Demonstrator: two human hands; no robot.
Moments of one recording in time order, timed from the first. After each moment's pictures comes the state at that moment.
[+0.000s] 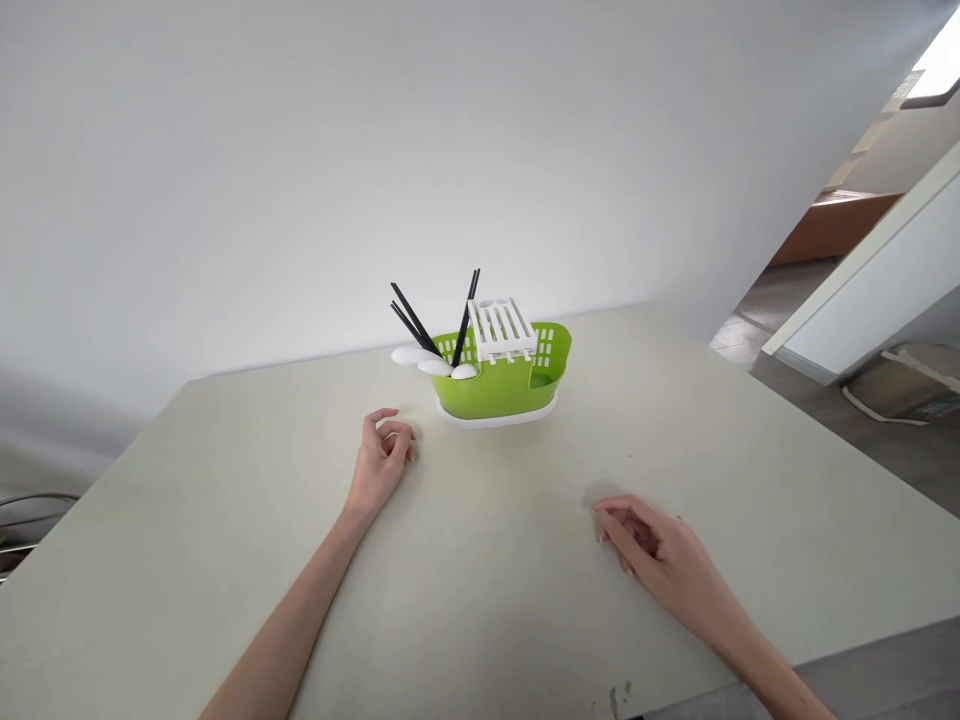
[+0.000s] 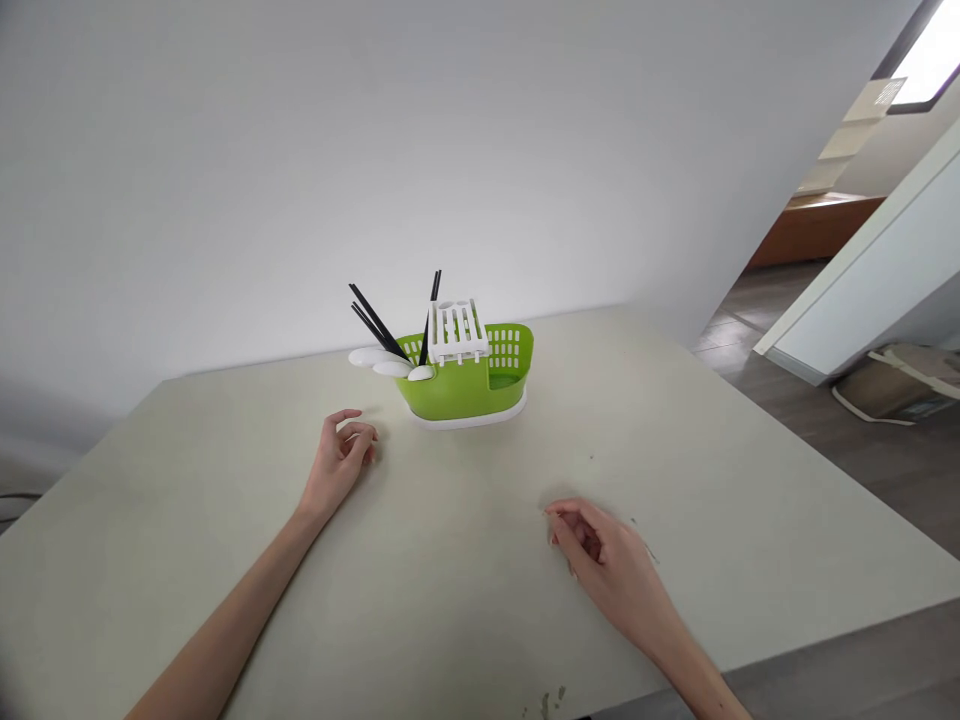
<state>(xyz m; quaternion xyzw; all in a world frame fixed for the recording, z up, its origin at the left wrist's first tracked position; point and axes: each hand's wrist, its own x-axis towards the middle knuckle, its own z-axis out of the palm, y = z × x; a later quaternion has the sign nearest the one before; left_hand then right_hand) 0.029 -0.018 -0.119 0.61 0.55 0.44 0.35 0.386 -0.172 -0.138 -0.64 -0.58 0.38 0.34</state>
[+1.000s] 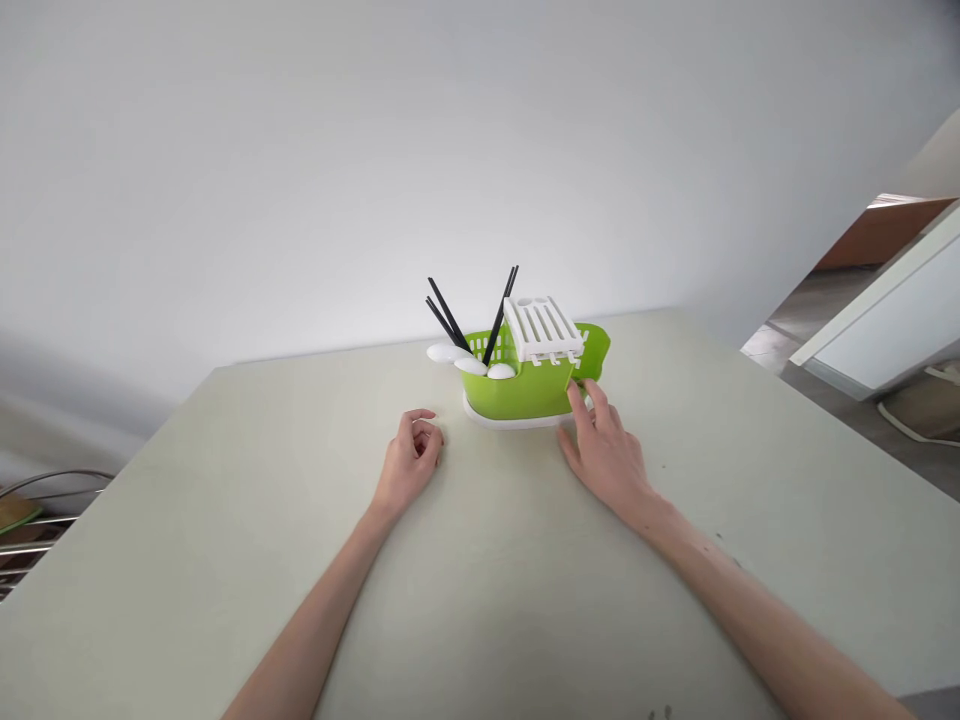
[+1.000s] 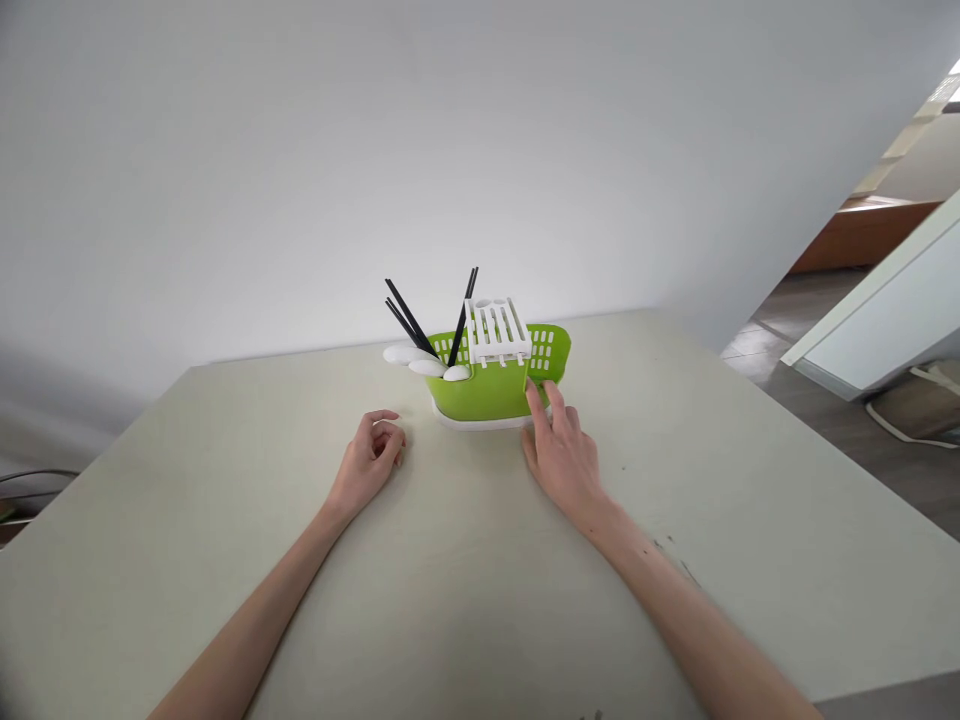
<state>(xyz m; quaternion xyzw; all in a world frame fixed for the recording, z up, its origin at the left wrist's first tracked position) 0.024 -0.023 -0.121 0.66 0.55 0.39 0.32 0.327 -0.043 -0.147 -0.65 -0.72 -0.06 0.22</state>
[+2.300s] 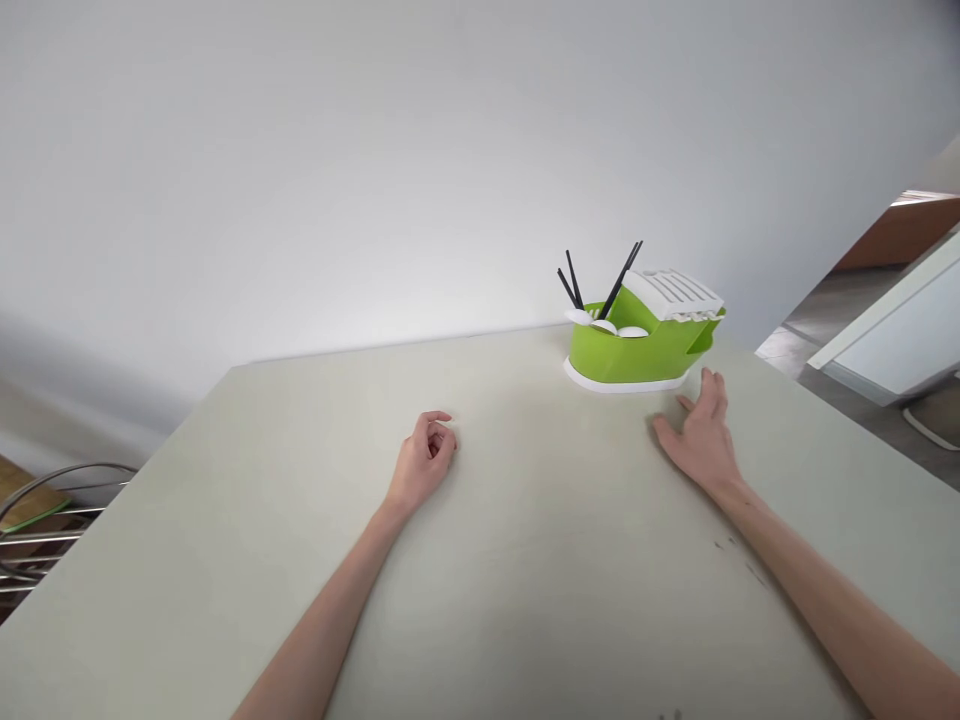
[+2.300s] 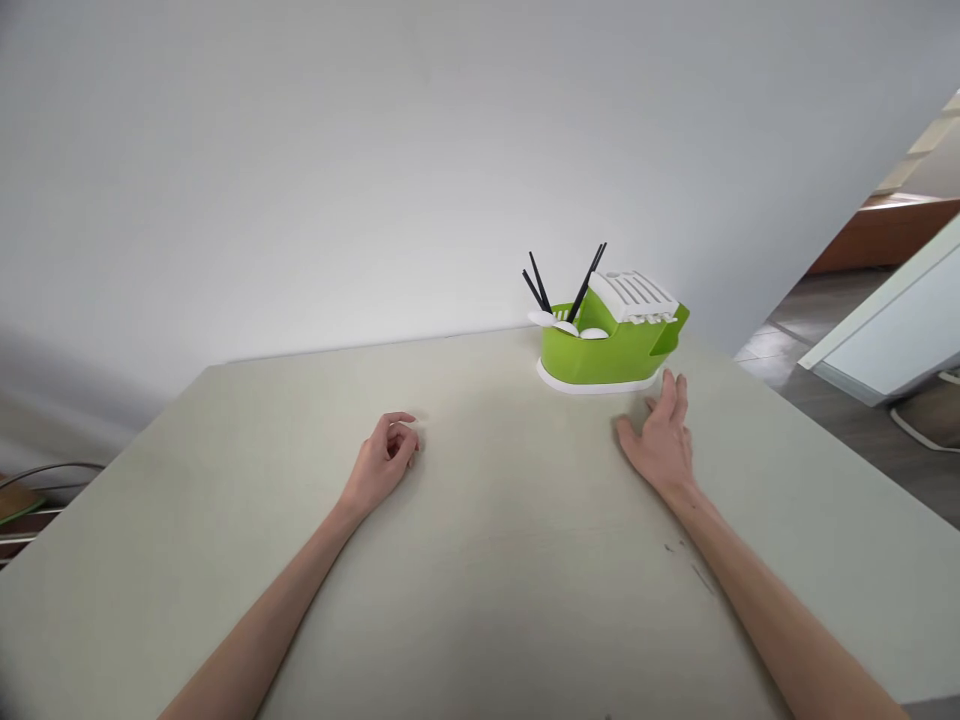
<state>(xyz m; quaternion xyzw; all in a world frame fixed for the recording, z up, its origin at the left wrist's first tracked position) -0.015 -0.038 -0.141 0.68 0.55 0.37 0.31 0.402 -0.039 -0.202 -0.74 -0.56 0.05 0.37</state>
